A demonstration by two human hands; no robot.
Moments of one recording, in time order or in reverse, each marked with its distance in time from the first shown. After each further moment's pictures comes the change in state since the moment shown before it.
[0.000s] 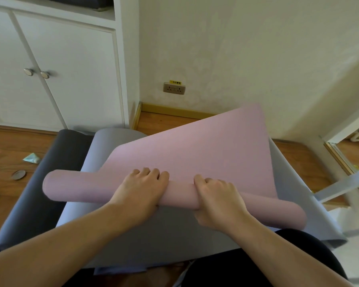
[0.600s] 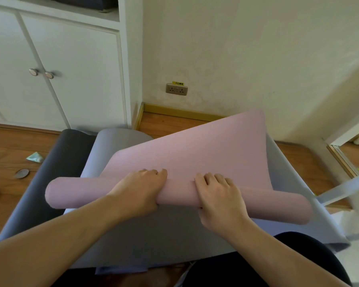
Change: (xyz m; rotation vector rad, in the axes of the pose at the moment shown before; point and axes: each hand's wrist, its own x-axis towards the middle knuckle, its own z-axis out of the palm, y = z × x) left_hand 0.005 -0.010 -0.008 -0.186 -0.110 -0.088; right_hand -0.004 -0.006 0.001 -0.011 0.084 -0.003
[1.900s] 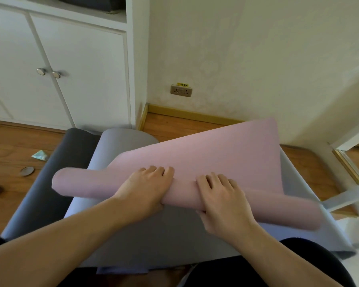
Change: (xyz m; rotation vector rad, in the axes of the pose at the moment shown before) left_hand -0.003 0.008 -0.007 0.074 0.052 0.009; right_hand -0.002 0.001 -0.011 0.009 -0.020 -0.042
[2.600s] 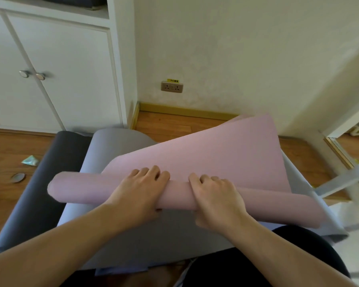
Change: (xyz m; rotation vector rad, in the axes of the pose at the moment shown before) left_hand -0.006 0.002 0.019 0.021 0.069 0.088; right_hand 0.002 -0.002 -0.003 -0.039 -0.129 0.012
